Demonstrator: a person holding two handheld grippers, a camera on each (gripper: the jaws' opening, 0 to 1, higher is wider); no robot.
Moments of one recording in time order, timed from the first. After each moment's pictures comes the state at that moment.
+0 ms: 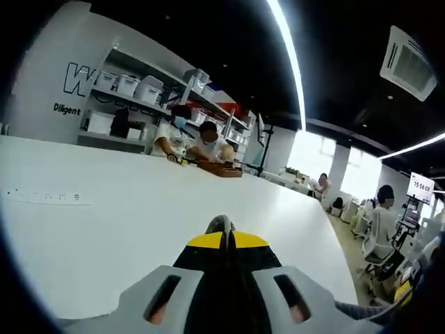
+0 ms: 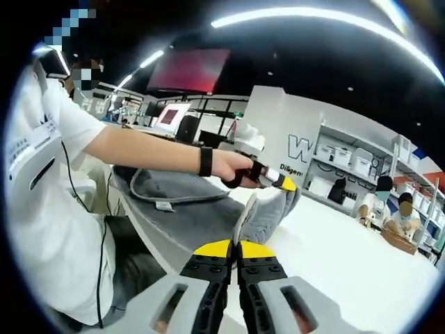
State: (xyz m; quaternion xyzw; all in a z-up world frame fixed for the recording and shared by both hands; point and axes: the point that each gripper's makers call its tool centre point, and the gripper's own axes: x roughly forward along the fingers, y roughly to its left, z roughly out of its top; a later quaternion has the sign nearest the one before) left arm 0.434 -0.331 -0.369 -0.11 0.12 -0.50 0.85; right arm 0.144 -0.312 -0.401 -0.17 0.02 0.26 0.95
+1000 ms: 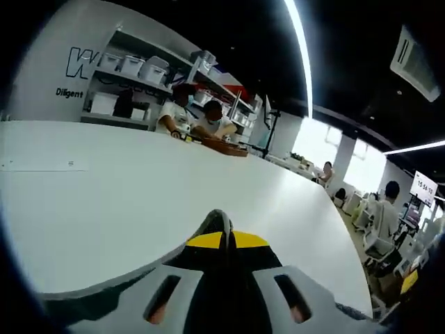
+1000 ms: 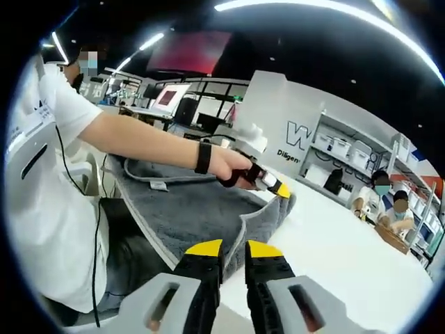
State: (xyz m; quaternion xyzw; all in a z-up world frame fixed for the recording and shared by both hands) left arm 0.419 -0.347 -0.428 -0.10 0.18 -0.49 0.85; right arm 0.151 -0.324 -0.421 -0.20 0.07 0.25 0.94
